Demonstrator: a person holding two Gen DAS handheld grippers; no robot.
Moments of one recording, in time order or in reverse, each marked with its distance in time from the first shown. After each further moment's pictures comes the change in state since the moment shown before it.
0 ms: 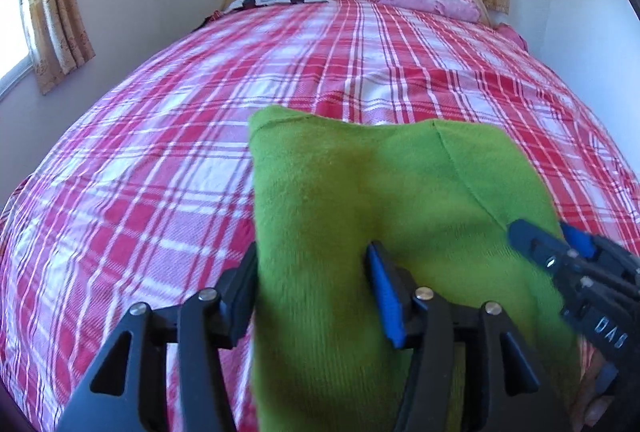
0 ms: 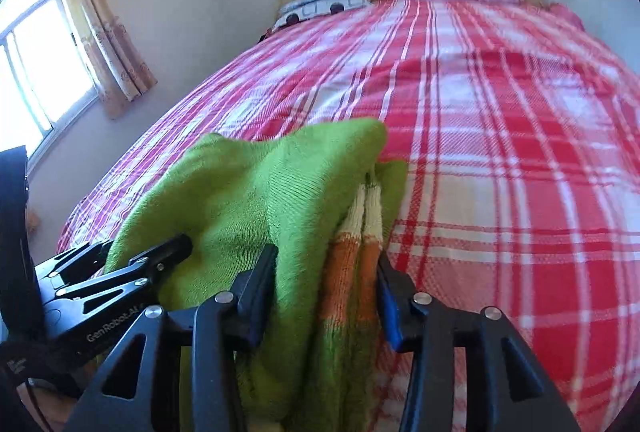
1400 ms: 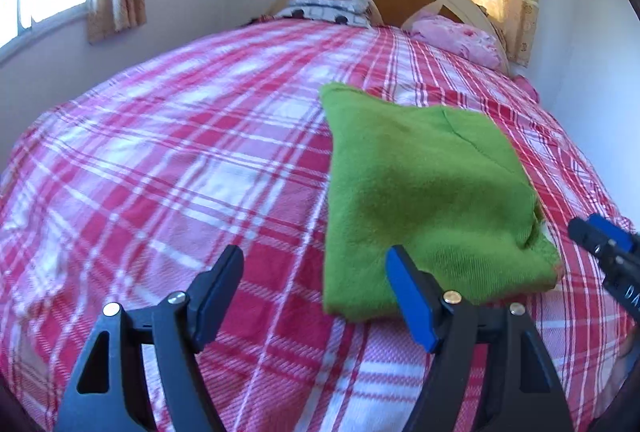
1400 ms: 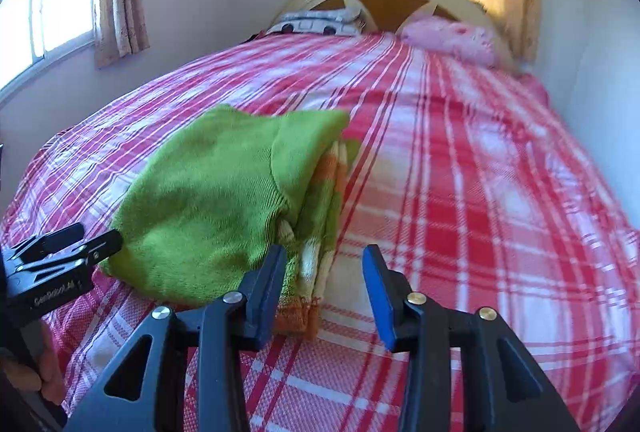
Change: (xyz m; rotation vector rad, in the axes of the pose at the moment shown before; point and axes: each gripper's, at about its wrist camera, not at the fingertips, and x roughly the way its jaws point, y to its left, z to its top) left arm -0.079 0.039 -0.103 -0.194 -0.095 0.007; right arm -0.106 0.038 -0.064 -0.207 -0.044 -0.251
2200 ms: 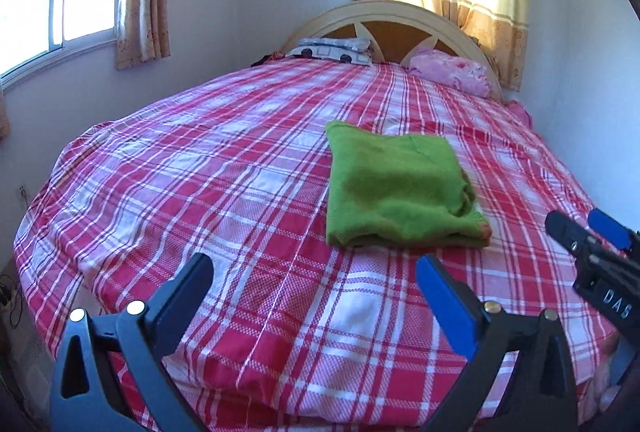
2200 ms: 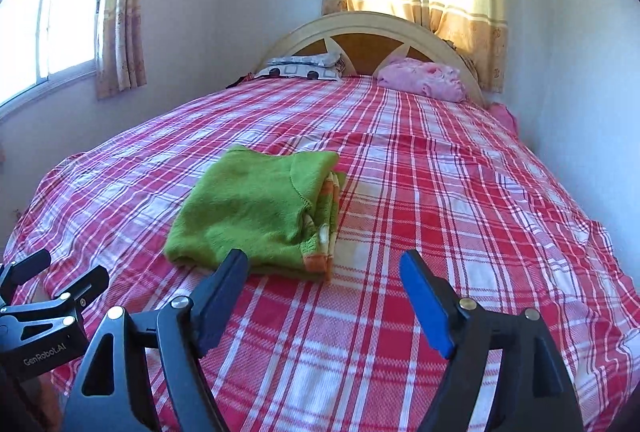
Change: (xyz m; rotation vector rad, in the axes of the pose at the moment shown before) left arm -0.118 0.000 -0.042 -0.018 -0.131 0.026; right arm -0.122 0.026 -0.039 0.018 -0.154 -0.046
